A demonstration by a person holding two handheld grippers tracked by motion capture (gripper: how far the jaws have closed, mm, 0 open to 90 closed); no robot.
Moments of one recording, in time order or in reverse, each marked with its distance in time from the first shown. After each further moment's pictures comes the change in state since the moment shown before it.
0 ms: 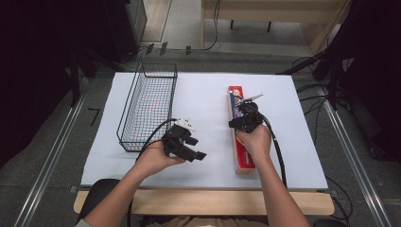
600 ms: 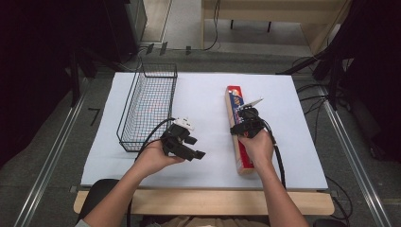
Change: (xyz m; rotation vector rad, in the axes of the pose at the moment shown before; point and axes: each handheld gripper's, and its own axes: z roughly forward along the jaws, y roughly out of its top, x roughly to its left) left arm 0.002 0.000 -0.002 -0.011 0.006 -0.010; right arm 0.000 -0.015 -0.004 0.078 0.008 -0.026
